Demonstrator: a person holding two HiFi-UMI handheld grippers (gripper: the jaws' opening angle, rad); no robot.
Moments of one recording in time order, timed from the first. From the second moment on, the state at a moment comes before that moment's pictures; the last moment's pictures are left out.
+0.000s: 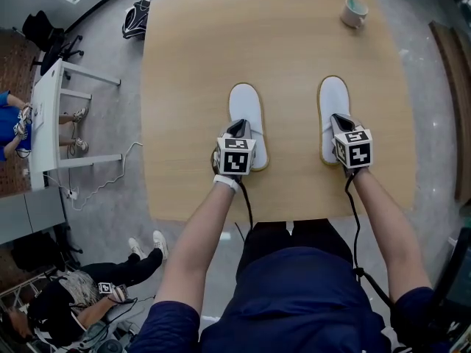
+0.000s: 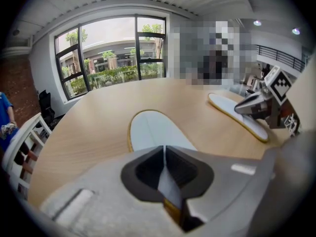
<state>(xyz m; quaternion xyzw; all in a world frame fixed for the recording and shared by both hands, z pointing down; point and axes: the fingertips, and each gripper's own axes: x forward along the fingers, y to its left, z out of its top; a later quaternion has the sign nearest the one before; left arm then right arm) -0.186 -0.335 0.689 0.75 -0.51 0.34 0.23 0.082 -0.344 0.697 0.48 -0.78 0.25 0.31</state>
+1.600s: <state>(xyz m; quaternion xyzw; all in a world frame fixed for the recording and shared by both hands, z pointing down) -0.108 -0.277 0.692 0.78 -0.47 0.34 0.24 -0.014 -0.278 0.690 0.45 -0.79 0.29 0.30</state>
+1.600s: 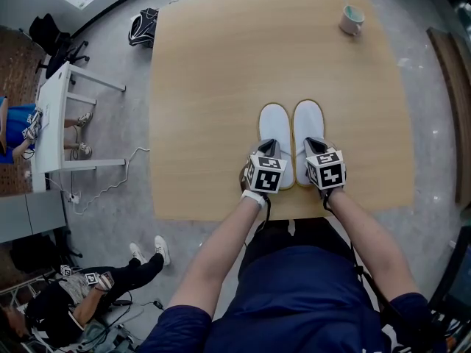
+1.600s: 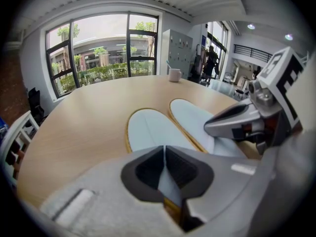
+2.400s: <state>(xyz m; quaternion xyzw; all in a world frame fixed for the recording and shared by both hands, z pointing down) -0.112 -0.259 0.600 0.82 -0.48 0.23 0.21 -0.018 -0.266 0.615 0.43 -0.83 0.31 0.18</state>
